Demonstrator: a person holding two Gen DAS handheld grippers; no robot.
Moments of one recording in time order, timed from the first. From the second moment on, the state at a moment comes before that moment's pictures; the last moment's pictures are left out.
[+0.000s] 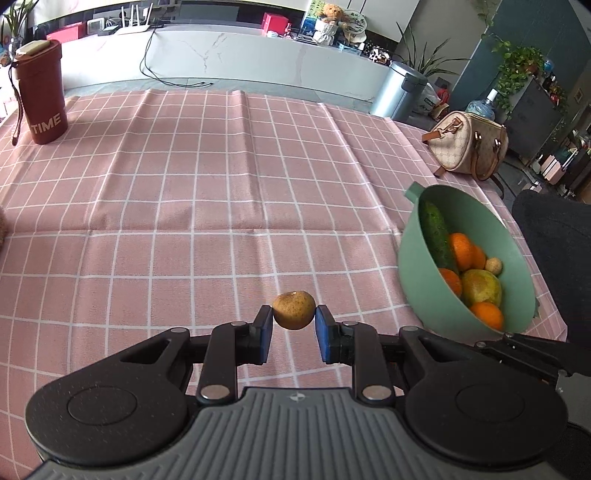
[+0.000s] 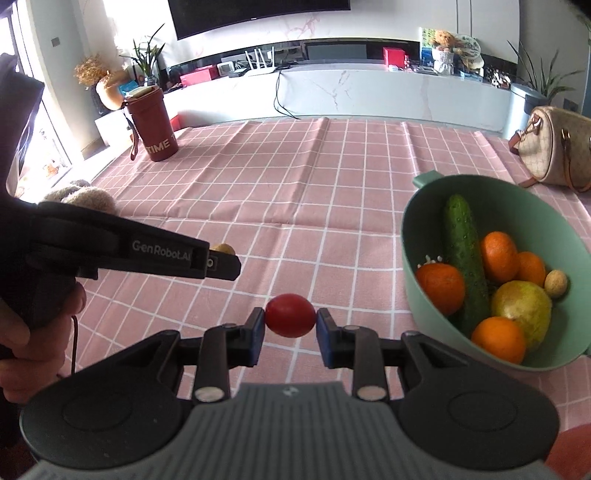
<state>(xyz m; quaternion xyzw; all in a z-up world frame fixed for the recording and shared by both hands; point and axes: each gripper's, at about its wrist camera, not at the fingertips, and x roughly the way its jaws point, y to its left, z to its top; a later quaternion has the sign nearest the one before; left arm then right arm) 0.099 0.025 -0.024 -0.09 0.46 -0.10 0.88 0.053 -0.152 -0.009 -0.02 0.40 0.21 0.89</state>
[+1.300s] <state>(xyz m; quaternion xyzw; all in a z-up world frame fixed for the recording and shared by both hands) 0.183 -0.140 -0.022 0.11 0.53 -0.18 0.82 0.162 -0.310 0.018 -0.17 0.41 0.25 0.86</state>
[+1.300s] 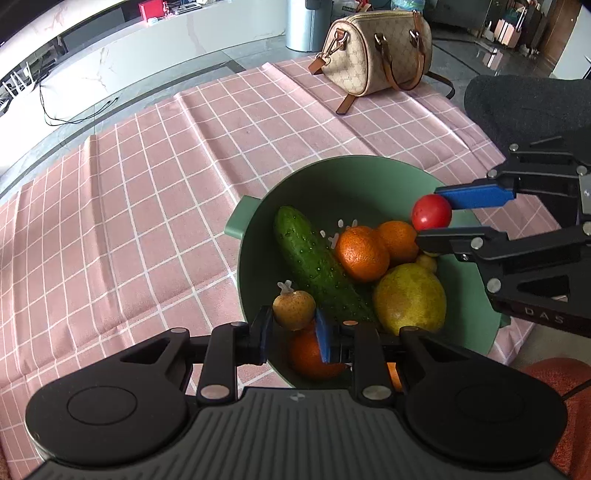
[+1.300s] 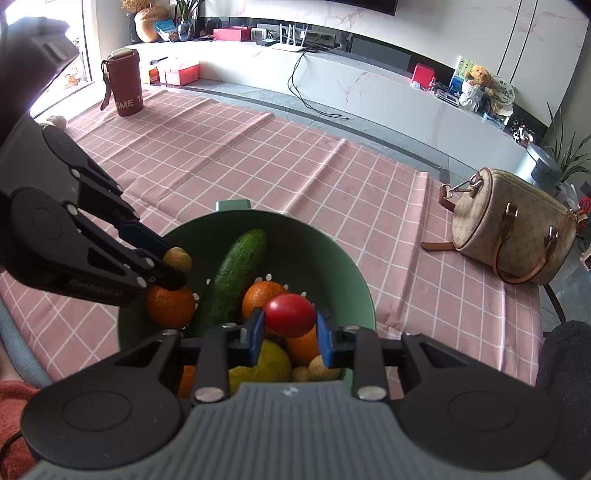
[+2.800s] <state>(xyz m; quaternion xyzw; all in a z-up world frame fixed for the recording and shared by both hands) 0.137 -0.107 0.050 0.06 0.42 -0.17 0.89 0.189 -0.296 0.056 -0.05 0.41 0.22 0.88</state>
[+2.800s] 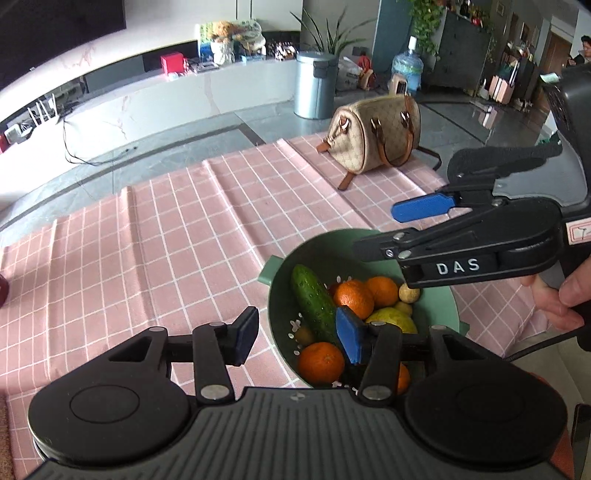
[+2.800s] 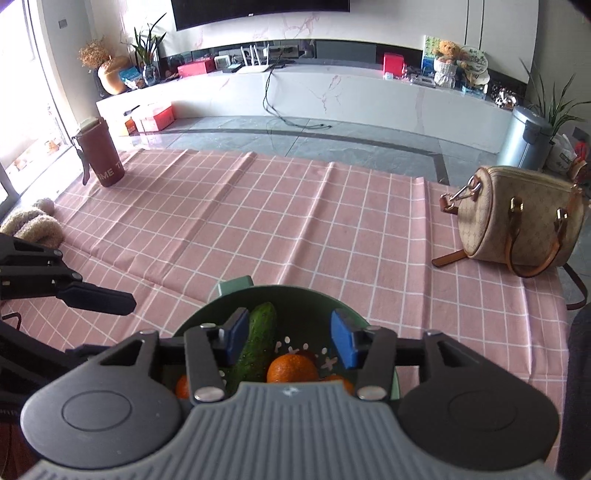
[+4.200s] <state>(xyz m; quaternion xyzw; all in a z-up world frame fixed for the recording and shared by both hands) 0.010 -0.057 -0.016 0.05 0.38 0.01 0.92 -0.025 -0.238 0.011 0.00 0.30 0.12 0.95</state>
